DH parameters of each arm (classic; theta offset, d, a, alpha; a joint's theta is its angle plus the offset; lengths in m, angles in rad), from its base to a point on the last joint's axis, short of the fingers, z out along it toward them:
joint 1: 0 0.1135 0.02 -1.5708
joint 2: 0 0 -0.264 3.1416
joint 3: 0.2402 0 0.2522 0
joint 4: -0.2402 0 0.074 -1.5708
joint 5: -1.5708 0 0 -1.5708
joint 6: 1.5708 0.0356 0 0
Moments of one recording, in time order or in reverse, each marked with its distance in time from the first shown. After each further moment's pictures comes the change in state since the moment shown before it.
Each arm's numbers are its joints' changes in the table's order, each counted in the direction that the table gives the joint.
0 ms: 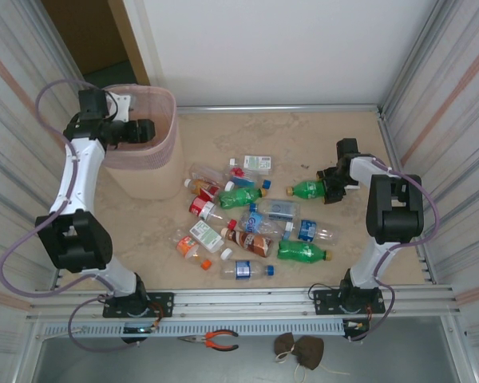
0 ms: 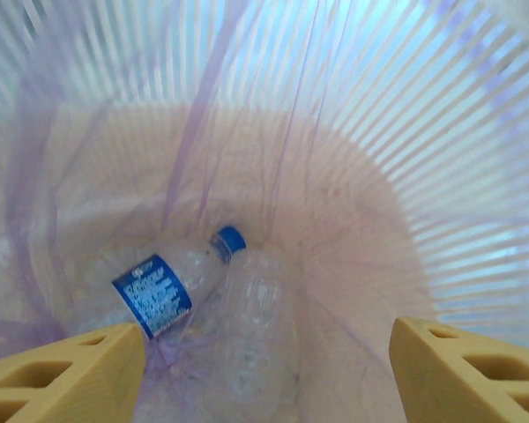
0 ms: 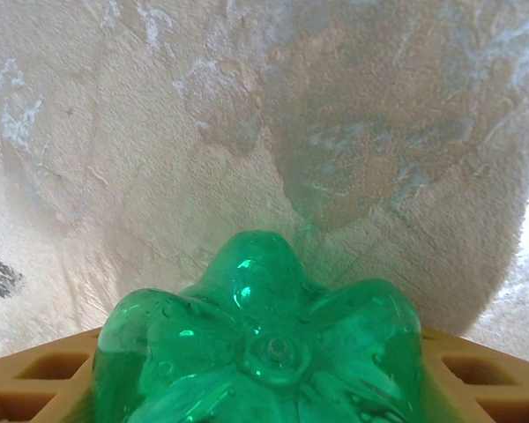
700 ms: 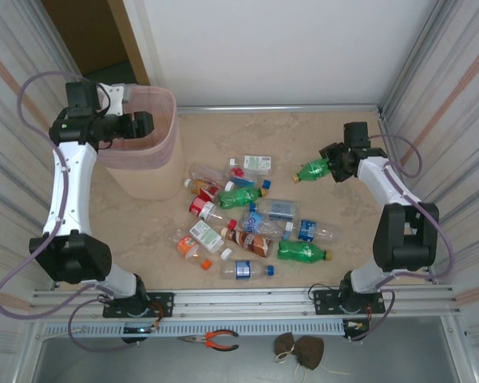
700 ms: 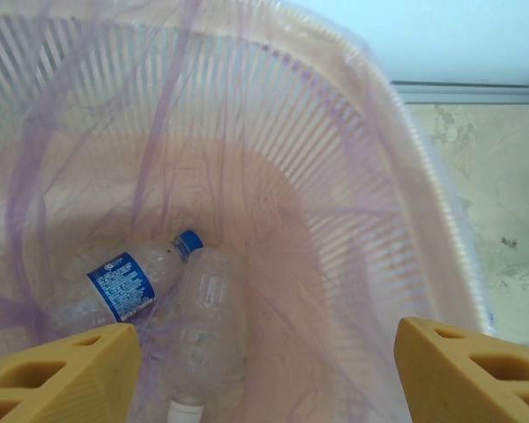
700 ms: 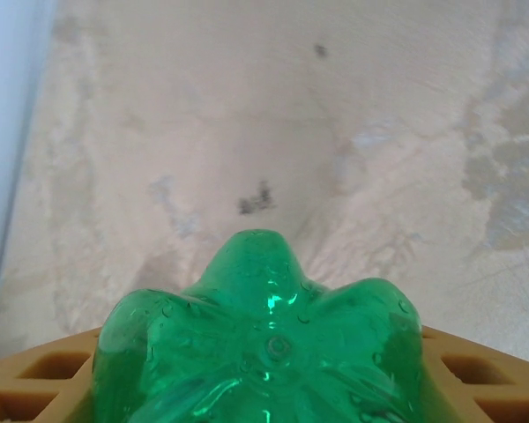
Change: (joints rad) left arm -0.023 -0.097 0.115 -0.164 -0.037 -0.051; right arm 0.057 -0.274 0.043 0.061 -0.109 -0.320
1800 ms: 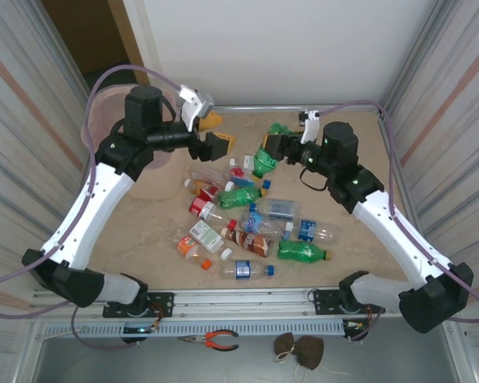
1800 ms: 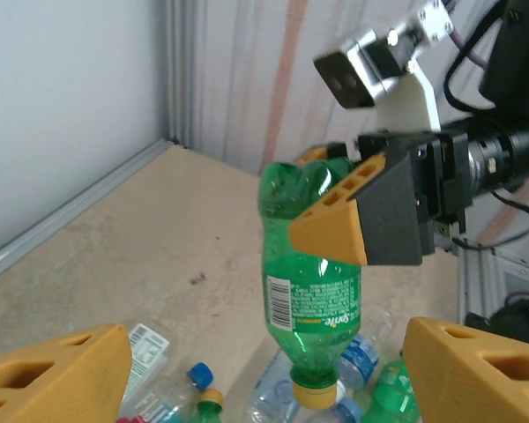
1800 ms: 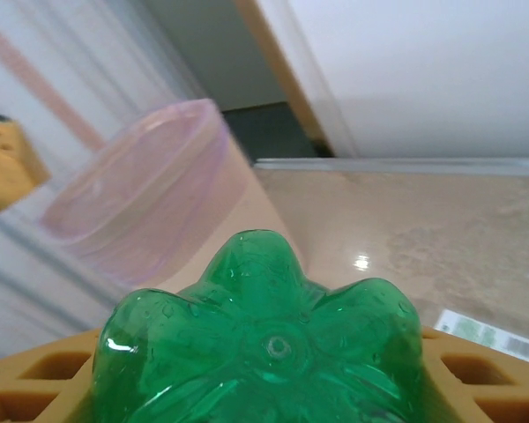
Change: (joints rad) left arm -0.531 -0.137 -0.121 0.352 -0.340 0.093; right arm 0.436 -0.381 -0.038 0.399 0.227 -0.594
